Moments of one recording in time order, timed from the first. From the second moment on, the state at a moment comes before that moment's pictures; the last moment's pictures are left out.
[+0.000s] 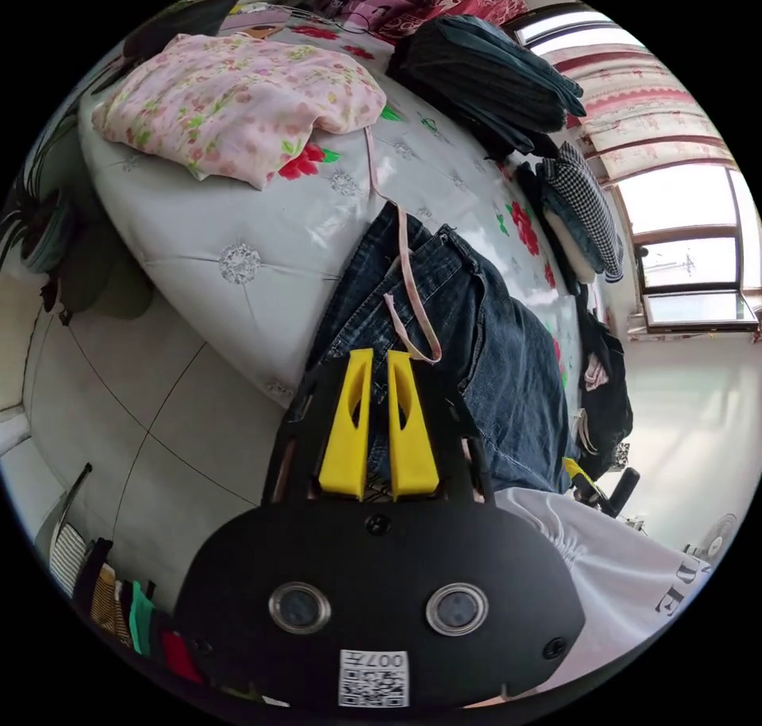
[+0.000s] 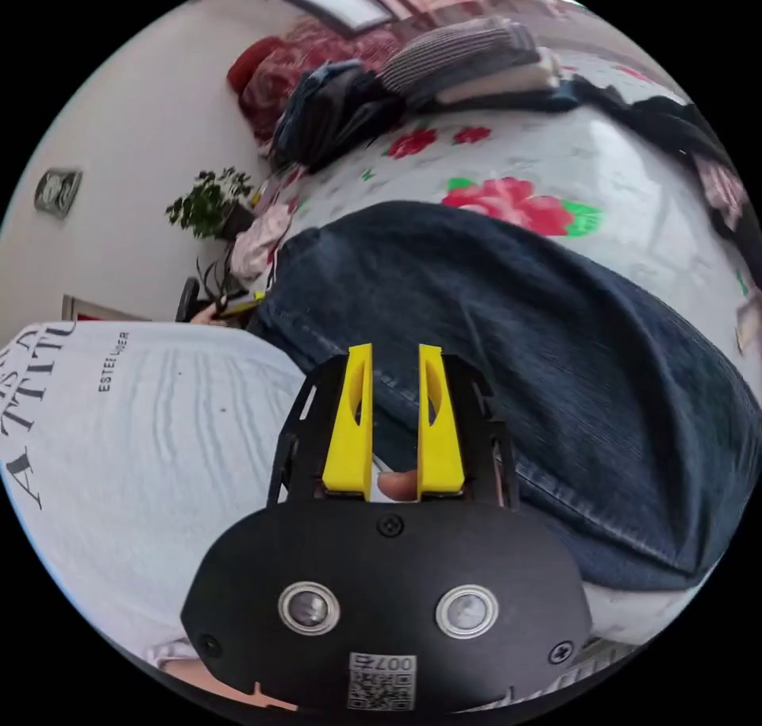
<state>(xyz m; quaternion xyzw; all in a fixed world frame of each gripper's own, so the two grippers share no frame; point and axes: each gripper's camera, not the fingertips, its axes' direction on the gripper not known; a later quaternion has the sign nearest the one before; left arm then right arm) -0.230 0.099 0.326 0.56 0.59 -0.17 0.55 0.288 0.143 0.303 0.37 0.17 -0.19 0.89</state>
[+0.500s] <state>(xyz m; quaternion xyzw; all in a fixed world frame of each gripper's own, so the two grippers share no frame) -0.220 0.137 0.357 0.59 0.58 -0.19 0.53 0.148 -0.042 0.569 0.19 0.41 -0.21 0.87</state>
